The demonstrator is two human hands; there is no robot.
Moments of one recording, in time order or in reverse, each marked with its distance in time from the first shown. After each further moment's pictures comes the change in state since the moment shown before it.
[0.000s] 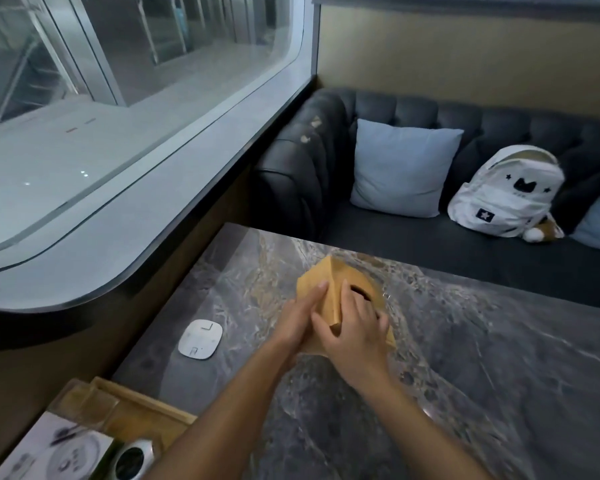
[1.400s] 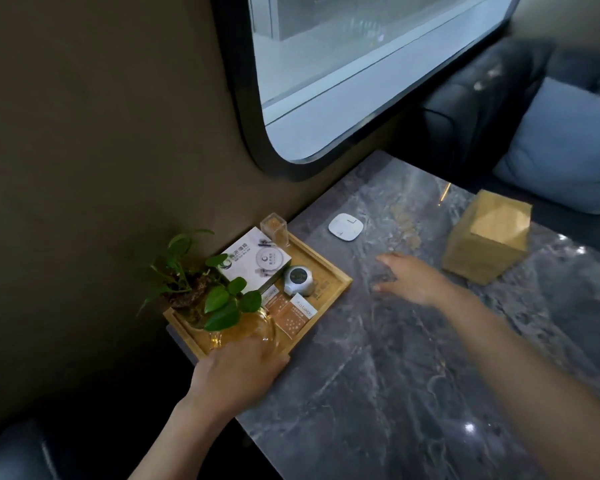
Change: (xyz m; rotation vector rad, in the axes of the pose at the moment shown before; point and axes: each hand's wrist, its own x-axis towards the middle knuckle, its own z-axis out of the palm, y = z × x) left_hand -0.311 -0.132 -0.135 1.021 0.463 -0.342; right_hand -0.066 -0.074 0.032 -0.262 -0.825 -0.422
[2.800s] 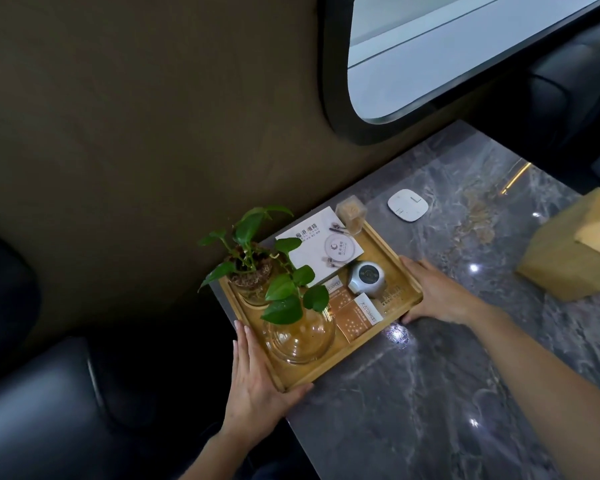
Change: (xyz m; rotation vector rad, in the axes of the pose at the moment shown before) left_hand -0.005 -0.056 0.110 -0.542 0.174 -0.102; right_hand 0.039 0.006 0.066 0.065 -0.175 -0.156
